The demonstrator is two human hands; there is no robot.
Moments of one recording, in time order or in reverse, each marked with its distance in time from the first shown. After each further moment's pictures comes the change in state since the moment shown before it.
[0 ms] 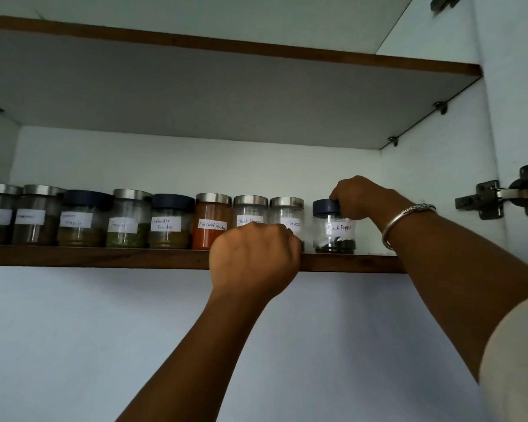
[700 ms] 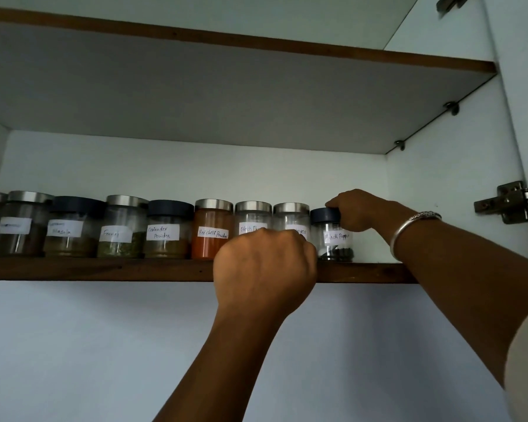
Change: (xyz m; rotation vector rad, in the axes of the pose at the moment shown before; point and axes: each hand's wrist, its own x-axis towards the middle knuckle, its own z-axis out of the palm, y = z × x) left_hand -0.003 -0.002 -0.001 -0.029 0.104 0.070; right_hand 0.015 -0.007 0.018 -0.024 -0.001 -0.104
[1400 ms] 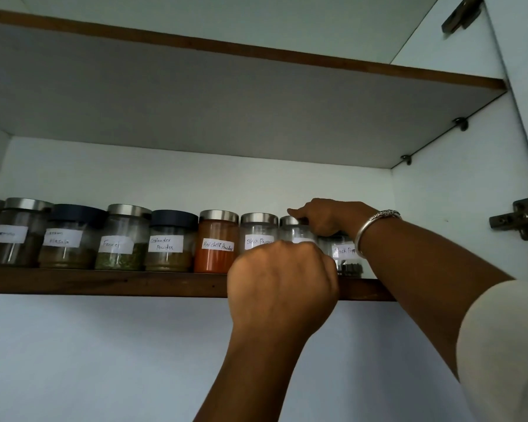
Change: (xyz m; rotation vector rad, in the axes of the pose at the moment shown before) left_hand -0.001 0.000 0.007 -0.047 -0.031 -0.091; right_hand 0.020 -0.061 -0.026 0.081 -0.098 -0.074
